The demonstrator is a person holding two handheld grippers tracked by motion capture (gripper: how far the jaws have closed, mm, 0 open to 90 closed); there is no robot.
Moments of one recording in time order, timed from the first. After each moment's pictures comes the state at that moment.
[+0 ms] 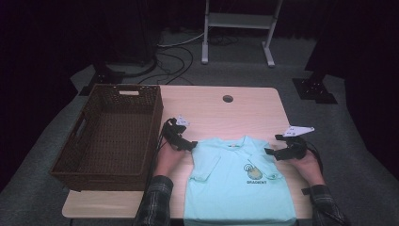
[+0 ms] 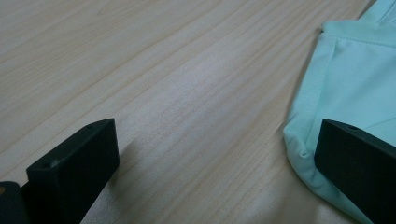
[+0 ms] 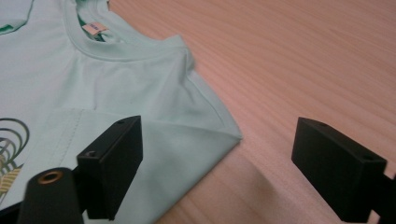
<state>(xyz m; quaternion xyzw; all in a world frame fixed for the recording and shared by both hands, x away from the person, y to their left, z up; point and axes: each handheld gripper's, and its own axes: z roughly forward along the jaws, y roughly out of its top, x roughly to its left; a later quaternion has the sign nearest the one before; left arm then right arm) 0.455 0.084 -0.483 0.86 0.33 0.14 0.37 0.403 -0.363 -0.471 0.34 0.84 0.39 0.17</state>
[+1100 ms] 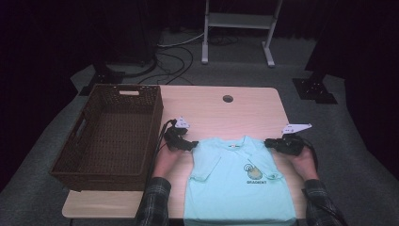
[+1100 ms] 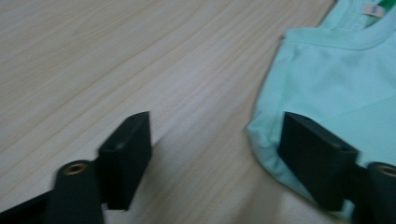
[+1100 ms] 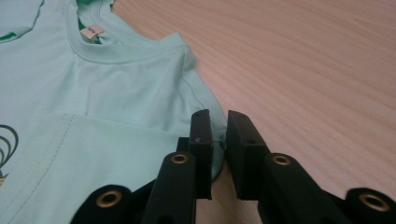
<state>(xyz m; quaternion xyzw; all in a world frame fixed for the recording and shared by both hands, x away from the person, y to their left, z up) 0.443 0.084 -0.481 0.86 0.28 0.13 0.40 0.421 -0.366 -0.484 0.33 0.84 0.41 0.12</state>
